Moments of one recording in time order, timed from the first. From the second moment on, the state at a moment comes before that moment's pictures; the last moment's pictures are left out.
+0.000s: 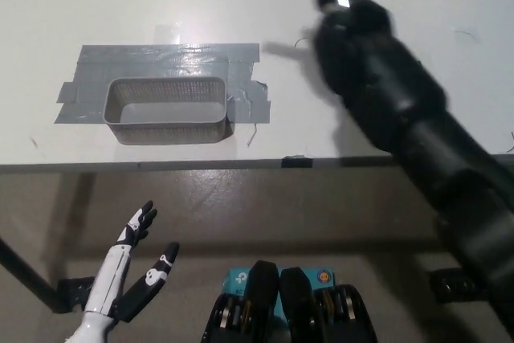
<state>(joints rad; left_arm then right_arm) 0.04 0.16 -0.04 -0.06 0.26 -0.12 -0.04 -1.28 -0.03 0.49 0.94 -0.82 -0.09 -0.64</state>
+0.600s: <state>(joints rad) -0.01 0.17 -0.07 -0.08 0.27 -0.09 -0.06 -1.41 0.23 0.46 1.29 -0.74 -0.13 -0.62</state>
